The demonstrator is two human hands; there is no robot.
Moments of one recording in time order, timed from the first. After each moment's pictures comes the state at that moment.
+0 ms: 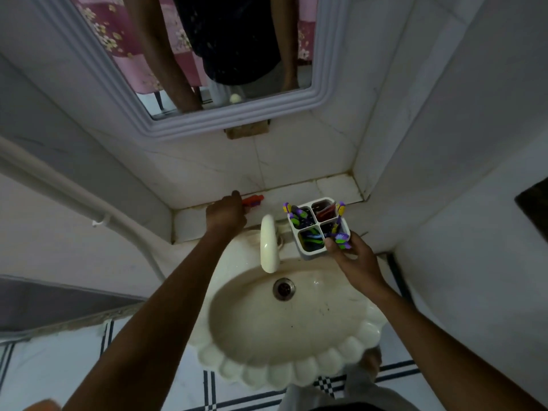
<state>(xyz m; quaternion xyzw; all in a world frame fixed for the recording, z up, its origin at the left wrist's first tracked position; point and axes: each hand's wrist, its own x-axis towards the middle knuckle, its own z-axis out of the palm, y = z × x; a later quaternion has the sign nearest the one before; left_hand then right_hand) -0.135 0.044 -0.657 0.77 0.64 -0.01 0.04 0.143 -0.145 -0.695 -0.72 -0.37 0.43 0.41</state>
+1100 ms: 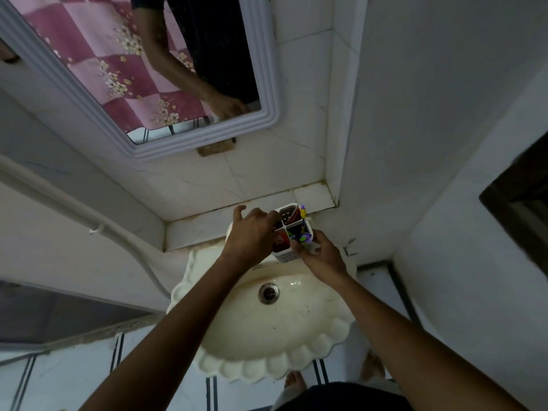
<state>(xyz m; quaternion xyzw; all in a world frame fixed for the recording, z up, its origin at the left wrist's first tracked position) -0.021 -0.079 -0.566 0.88 0.48 0.00 0.02 0.164 -0.147 -0.679 -0.69 -0.43 0.46 0.36</state>
